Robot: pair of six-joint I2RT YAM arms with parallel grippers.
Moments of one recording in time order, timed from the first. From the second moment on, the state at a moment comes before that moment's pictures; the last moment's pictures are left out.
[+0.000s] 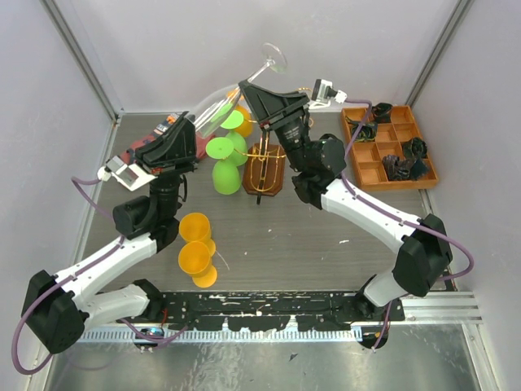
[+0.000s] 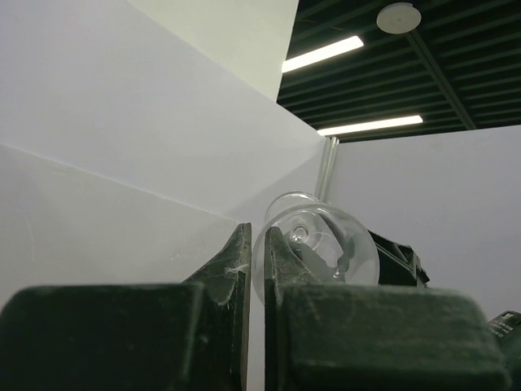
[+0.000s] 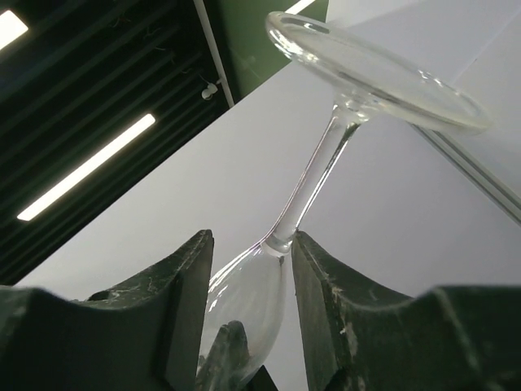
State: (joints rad) left arm -0.69 1.07 0.74 1.39 -0.15 -0.21; right arm 0.76 1.50 1.26 1.08 0.04 1.08
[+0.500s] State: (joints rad) left arm -0.69 1.09 0.71 1.41 -0.16 -0.23; right arm 0.75 1.50 1.31 1.07 0.02 1.06
